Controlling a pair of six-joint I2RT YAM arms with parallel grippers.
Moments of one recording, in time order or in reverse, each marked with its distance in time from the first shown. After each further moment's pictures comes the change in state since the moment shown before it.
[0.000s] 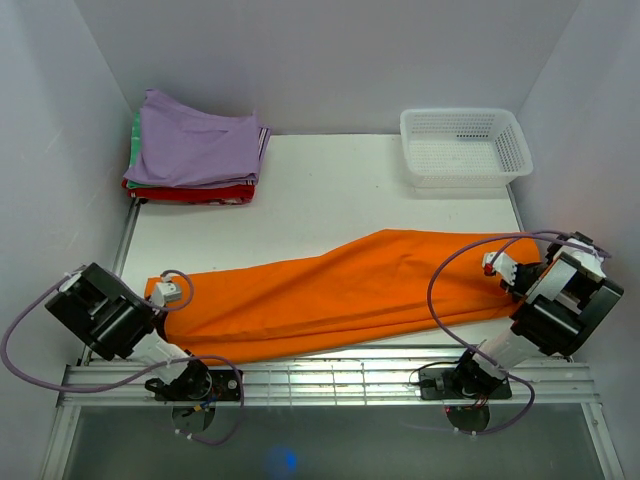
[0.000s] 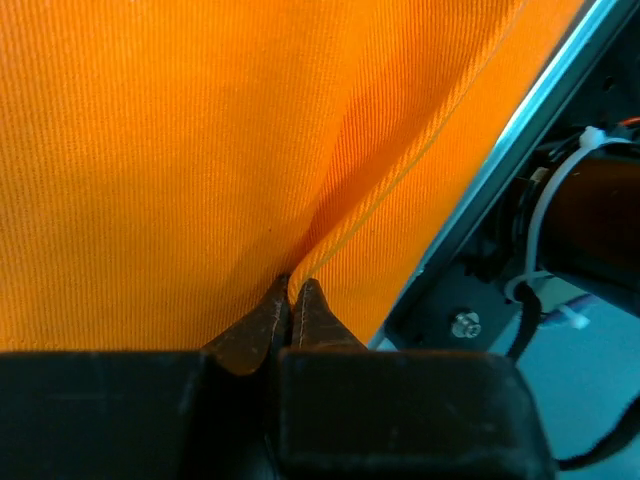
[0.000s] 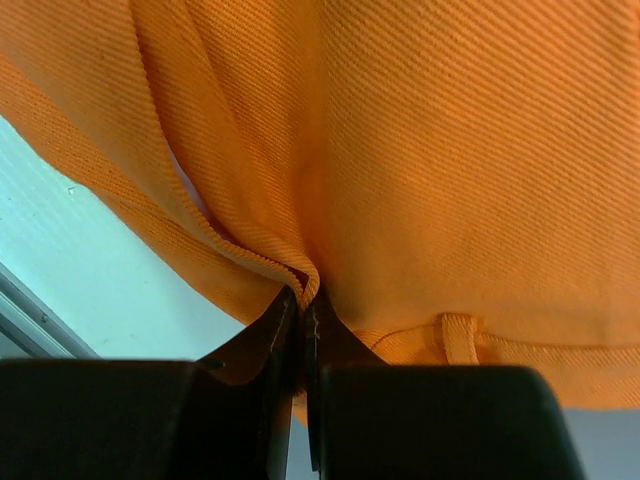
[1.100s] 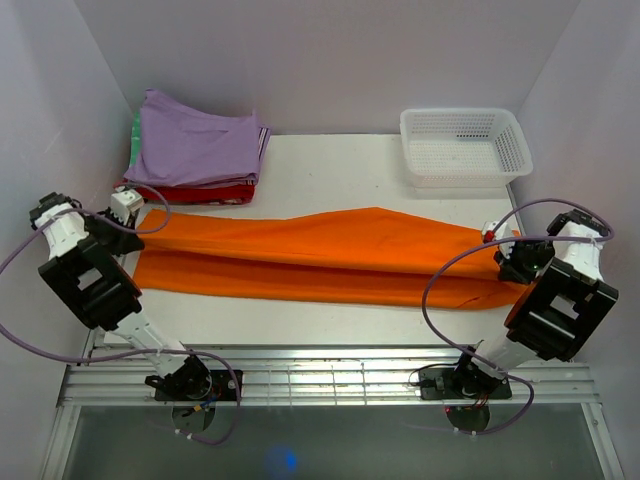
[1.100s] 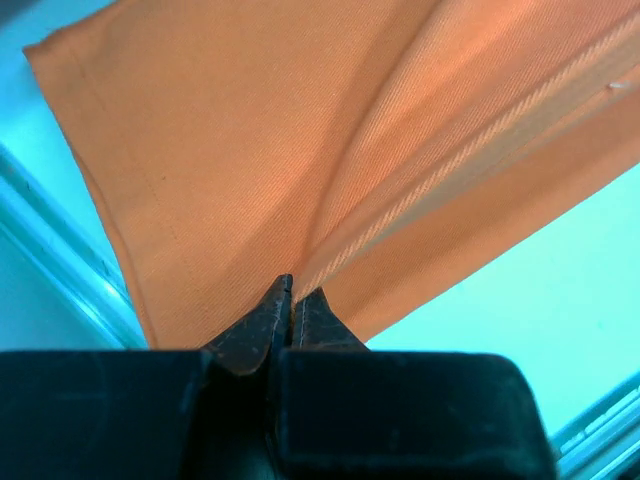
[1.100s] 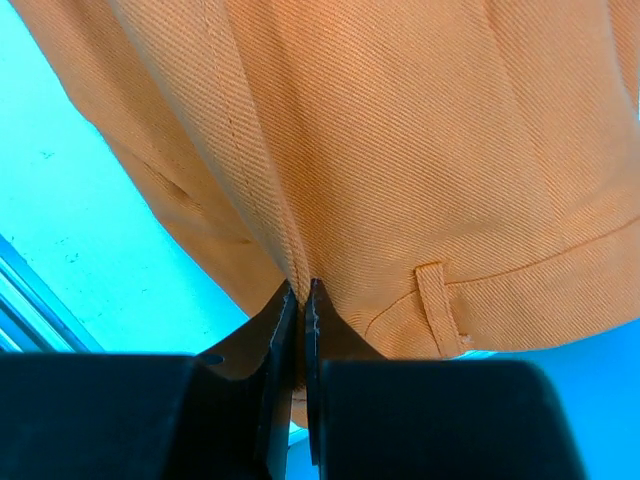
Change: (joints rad) left arm -0.217 0.272 0.716 0.121 0.407 -0.496; right arm 0.097 -0.026 0.156 -0.171 -0.222 0.233
